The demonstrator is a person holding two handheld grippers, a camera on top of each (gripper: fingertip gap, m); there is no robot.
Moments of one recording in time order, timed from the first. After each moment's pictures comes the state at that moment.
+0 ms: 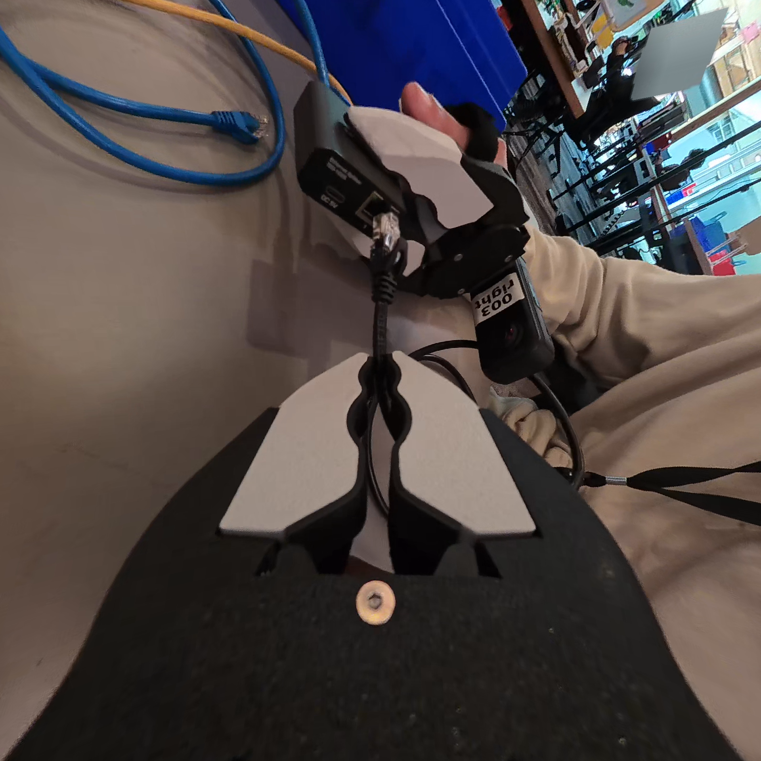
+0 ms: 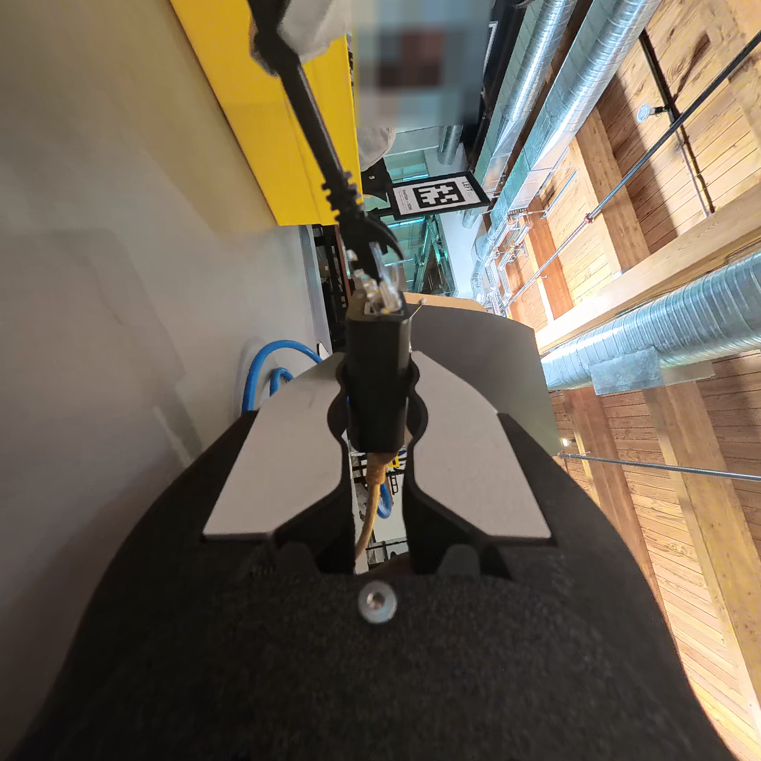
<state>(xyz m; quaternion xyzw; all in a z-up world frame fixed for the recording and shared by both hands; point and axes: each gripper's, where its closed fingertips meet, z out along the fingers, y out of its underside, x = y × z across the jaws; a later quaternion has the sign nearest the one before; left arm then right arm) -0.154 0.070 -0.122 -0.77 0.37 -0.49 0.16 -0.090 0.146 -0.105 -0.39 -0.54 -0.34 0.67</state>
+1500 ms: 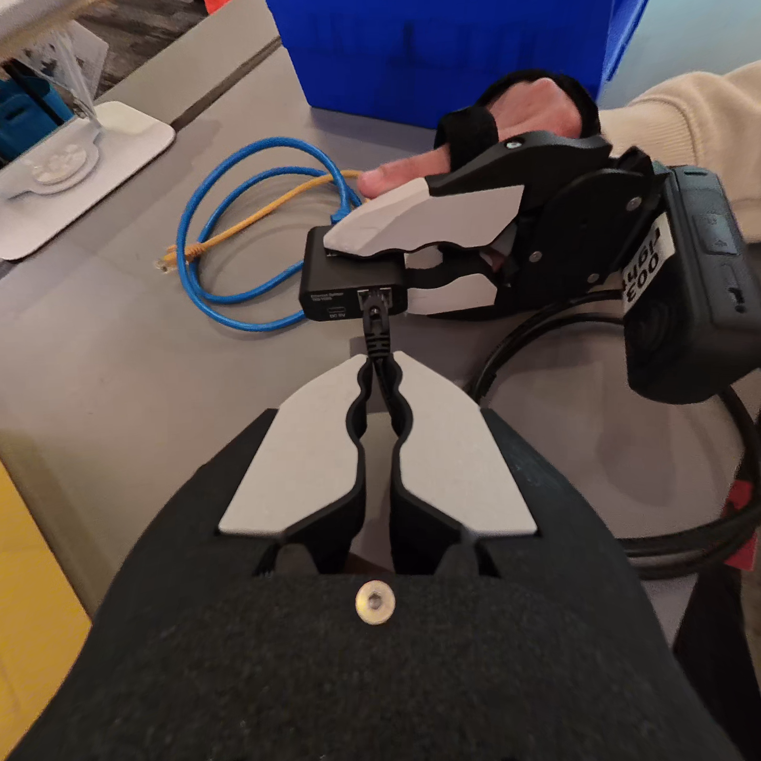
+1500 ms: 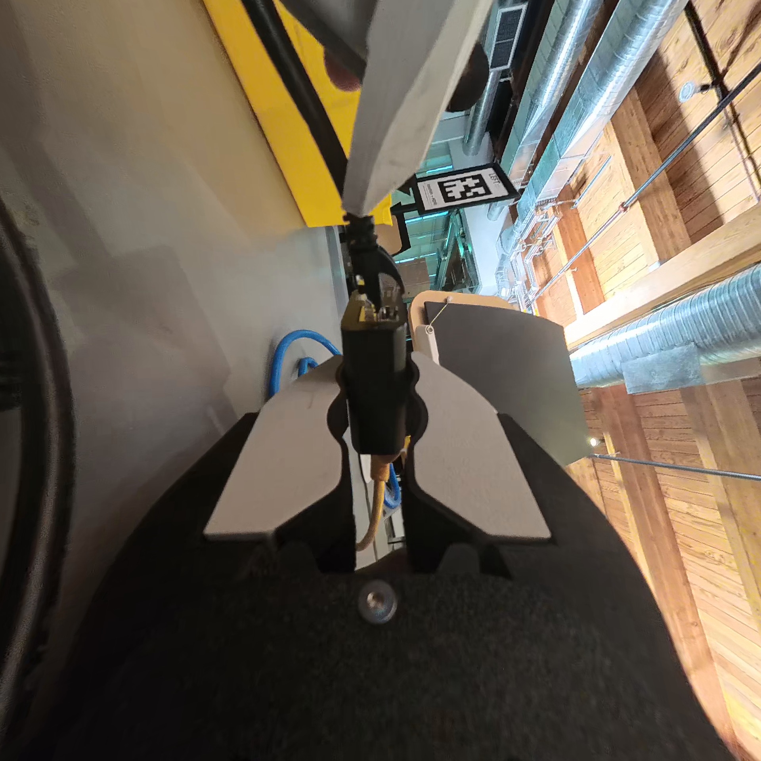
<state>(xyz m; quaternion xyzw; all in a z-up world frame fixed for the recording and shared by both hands) -0.133 0.091 -0.124 -0.71 0.53 -0.21 0.42 -0.094 0.143 -0.120 -0.41 -0.55 -0.32 0.65</state>
